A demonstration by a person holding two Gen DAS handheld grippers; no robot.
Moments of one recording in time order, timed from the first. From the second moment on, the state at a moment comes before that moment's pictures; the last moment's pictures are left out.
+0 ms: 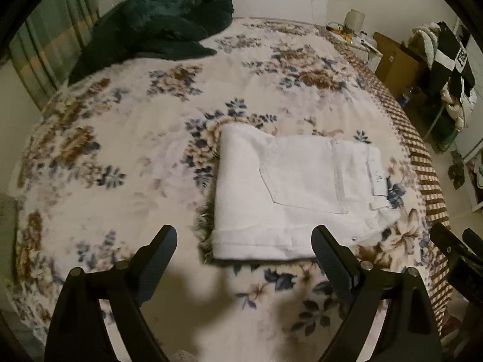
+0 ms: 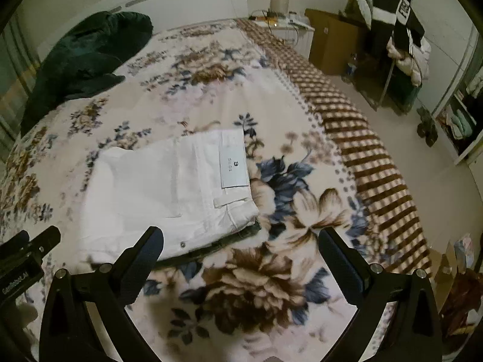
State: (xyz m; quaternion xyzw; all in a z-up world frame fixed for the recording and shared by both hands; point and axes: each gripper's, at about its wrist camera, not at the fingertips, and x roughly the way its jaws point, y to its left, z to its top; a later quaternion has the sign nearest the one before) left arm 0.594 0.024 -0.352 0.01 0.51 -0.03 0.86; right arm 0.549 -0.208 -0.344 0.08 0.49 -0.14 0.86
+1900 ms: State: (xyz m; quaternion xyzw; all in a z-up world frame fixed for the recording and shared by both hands) left arm 0.237 0.021 -0.019 0.00 0.35 0.02 0.94; right arm 0.127 -0.162 0.093 0.02 0.31 -0.06 0.95
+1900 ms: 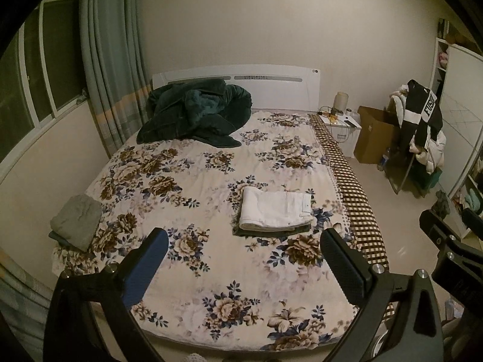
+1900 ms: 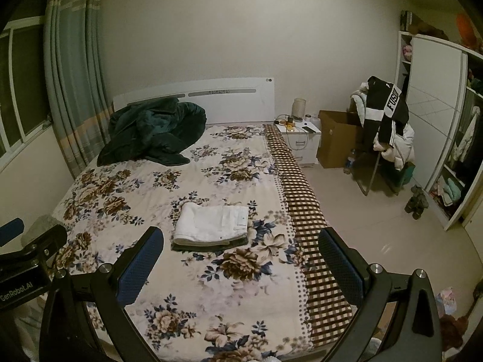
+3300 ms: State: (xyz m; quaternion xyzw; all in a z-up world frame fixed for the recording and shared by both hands) left arm 0.239 0.032 -0.005 0.00 0.35 0.02 0.94; right arm 0.138 -0.154 0.091 0.01 0.32 -0.05 0.95
